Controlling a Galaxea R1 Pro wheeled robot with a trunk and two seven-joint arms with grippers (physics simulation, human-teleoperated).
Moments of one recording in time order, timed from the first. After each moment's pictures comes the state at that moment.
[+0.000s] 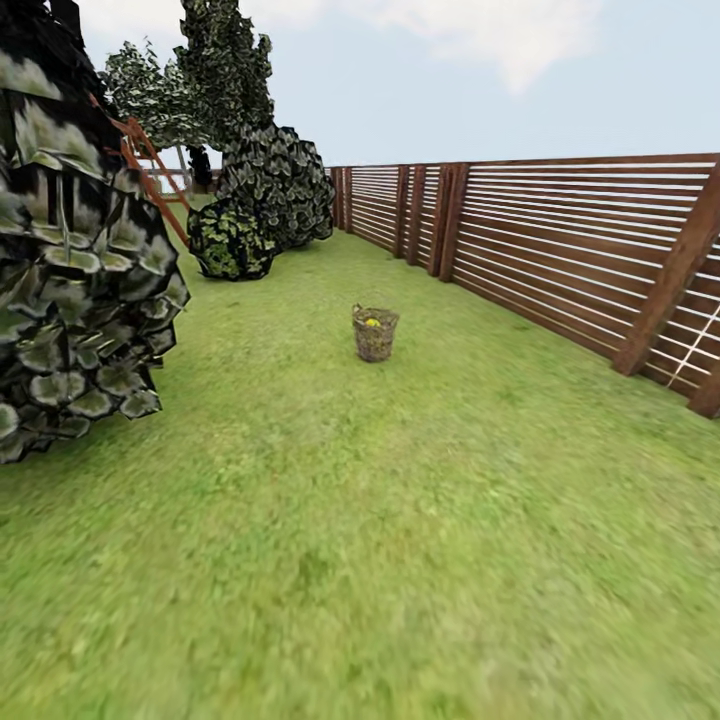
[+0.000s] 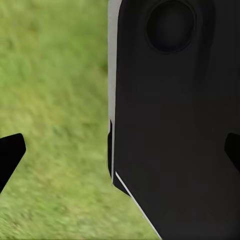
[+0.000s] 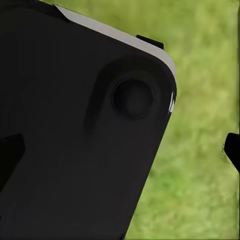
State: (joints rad) left arm 0.01 0.06 0.03 -0.12 0.01 -0.01 0.00; right arm -0.04 -0.02 0.18 -0.07 0.12 -0.17 0.01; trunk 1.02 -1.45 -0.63
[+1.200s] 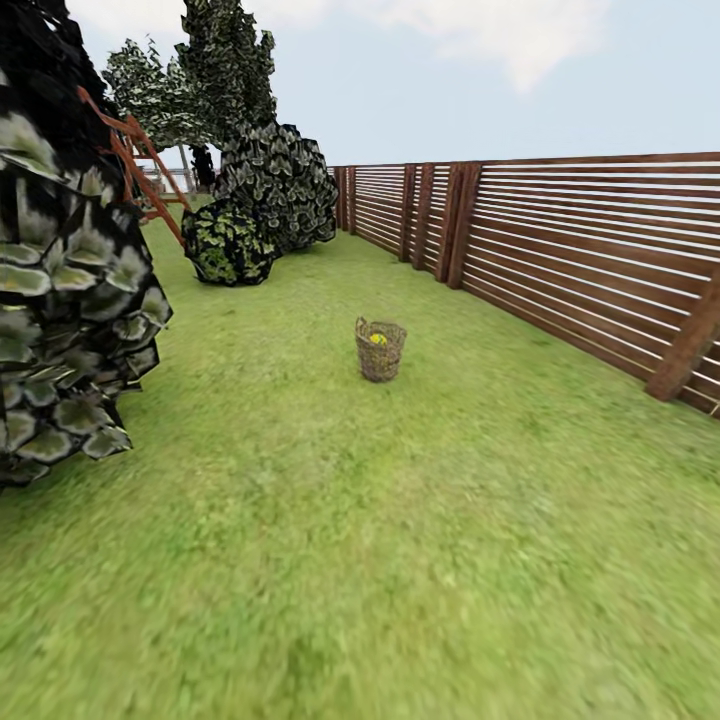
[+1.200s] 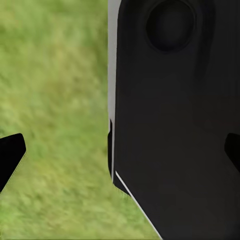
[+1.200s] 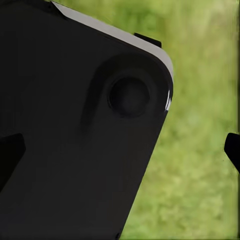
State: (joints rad) left arm 0.01 0.06 0.03 -0.12 0.01 -0.01 0.00; right arm -0.04 -0.03 0.18 -0.07 0.13 -0.17 0.01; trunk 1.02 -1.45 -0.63
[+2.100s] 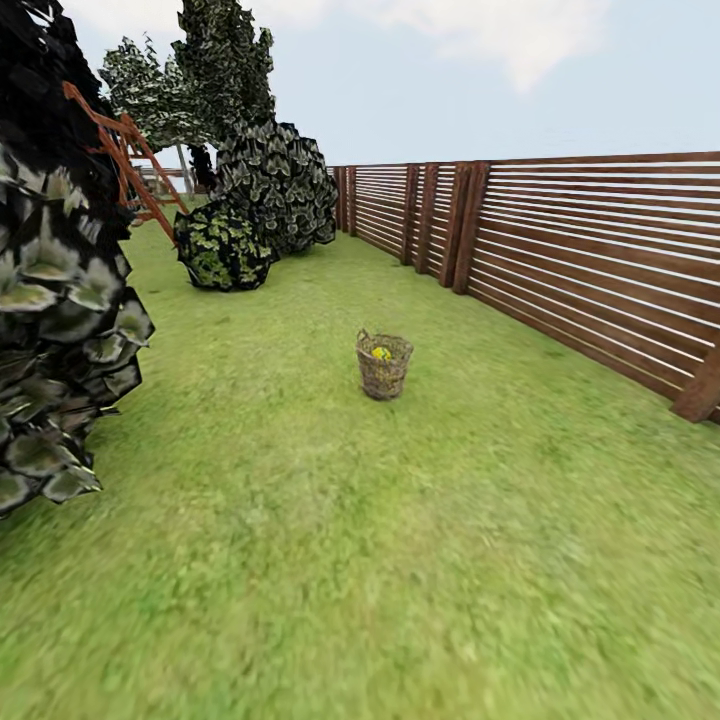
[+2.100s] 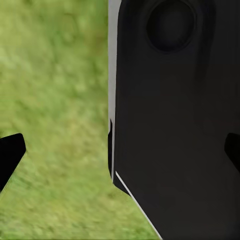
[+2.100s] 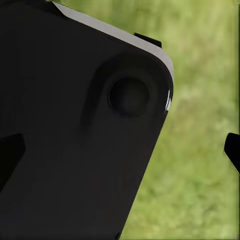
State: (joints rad) left arm 0.01 0.06 0.03 -0.12 0.01 -0.01 0.00; right arm -0.04 -0.03 0.18 -0.07 0.13 -0.17 0.01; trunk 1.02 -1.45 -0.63
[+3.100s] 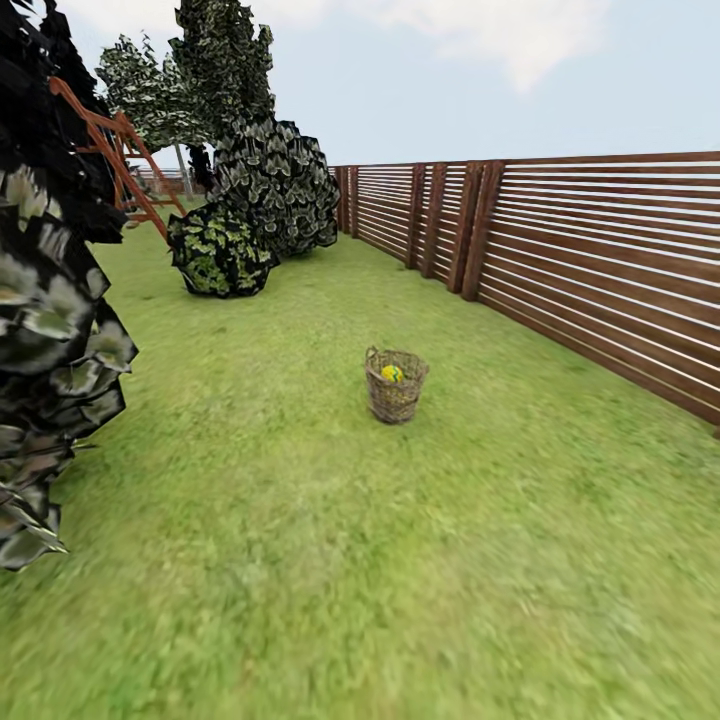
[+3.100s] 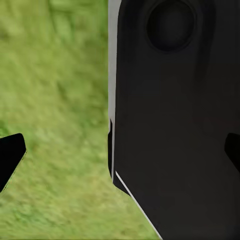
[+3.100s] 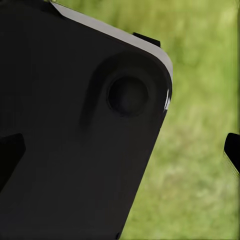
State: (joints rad) left arm 0.01 0.06 0.03 -0.12 0.01 -0.01 0.00; right arm -0.04 -0.03 0.18 -0.07 0.12 -0.17 0.01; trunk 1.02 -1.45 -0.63
